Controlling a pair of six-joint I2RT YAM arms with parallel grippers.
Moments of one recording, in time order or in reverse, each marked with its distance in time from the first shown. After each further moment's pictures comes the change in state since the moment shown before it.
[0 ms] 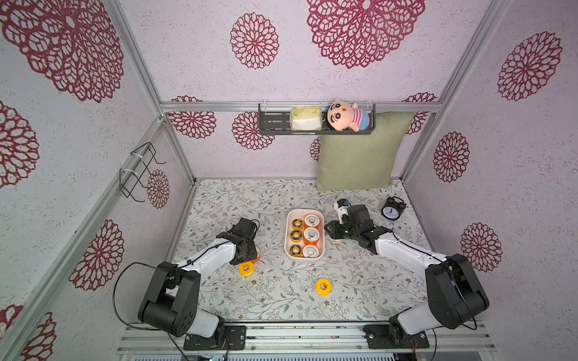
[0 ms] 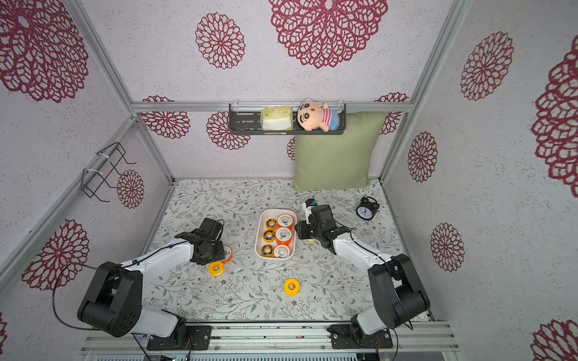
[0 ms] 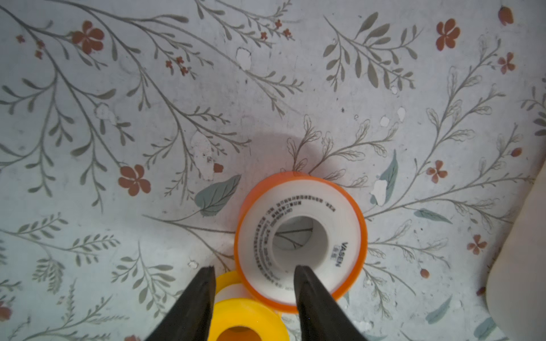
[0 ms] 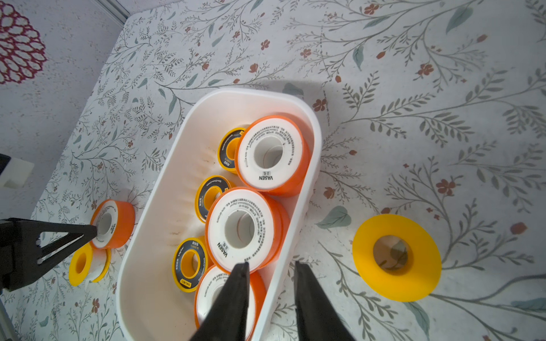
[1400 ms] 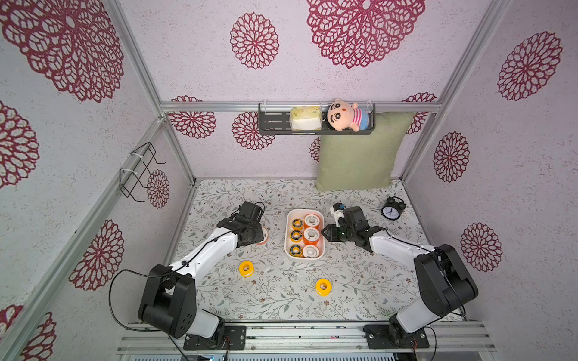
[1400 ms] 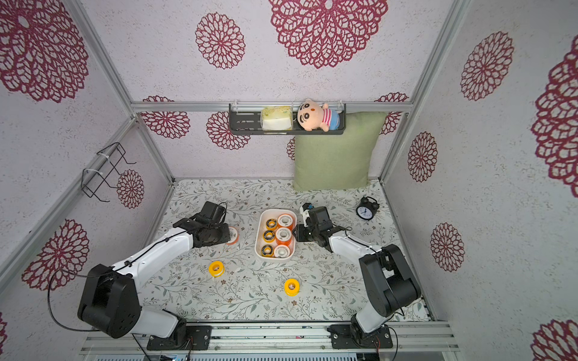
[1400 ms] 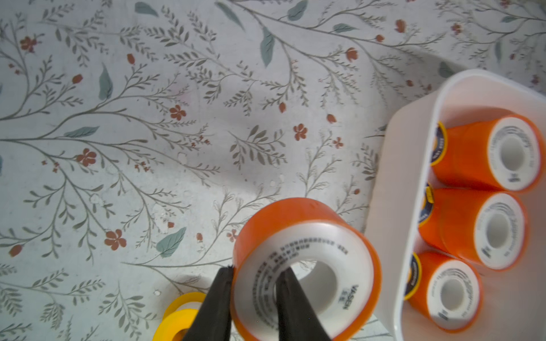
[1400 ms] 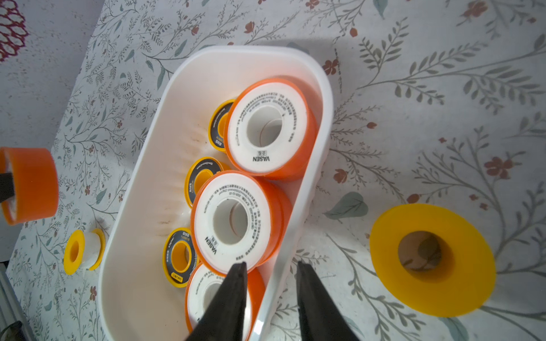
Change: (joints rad) left arm -0.079 -0.014 0.251 -0.067 -0.002 0.032; right arm 0.000 0.096 0.008 0.014 -0.059 0.014
